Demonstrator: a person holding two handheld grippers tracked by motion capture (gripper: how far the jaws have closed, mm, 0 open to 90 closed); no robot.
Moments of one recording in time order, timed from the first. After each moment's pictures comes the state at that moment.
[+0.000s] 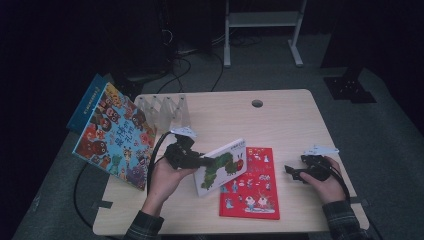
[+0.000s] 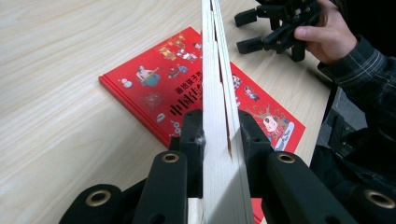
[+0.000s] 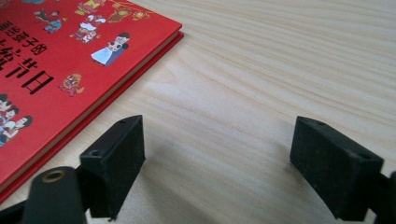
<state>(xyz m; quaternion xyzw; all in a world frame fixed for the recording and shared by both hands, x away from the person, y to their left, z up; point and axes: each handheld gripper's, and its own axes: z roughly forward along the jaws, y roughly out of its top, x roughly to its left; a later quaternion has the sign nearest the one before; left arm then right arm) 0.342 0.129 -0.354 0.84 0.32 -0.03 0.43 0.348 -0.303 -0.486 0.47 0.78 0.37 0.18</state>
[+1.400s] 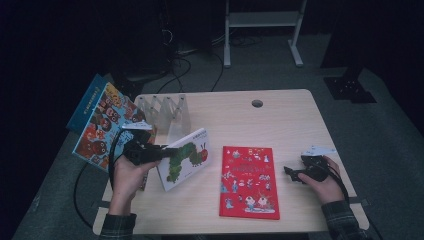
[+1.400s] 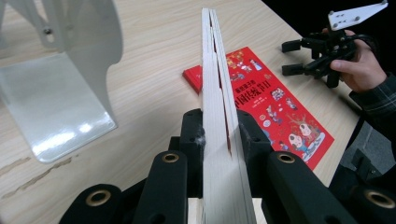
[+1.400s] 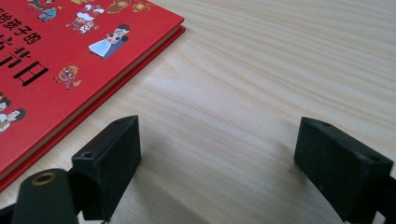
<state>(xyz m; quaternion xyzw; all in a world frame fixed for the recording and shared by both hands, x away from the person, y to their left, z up) 0.338 0.224 -0.334 0.80 0.40 0.02 0.44 0.347 -0.298 -0.487 0.46 0.79 0.35 0.20</state>
